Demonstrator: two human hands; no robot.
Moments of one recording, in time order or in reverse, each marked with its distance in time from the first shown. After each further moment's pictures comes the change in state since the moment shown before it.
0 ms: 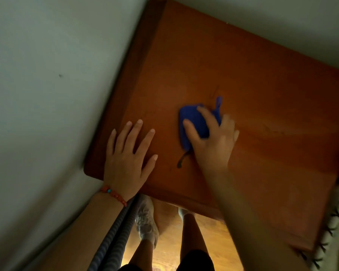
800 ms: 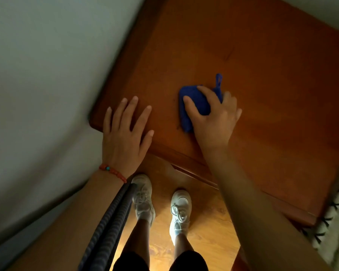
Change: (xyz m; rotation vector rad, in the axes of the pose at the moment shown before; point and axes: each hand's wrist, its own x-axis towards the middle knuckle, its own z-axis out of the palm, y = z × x) left_hand -0.054 0.000 0.011 0.018 0.127 -0.067; right_hand -0.041 -0.006 0.002 0.002 0.009 -0.037
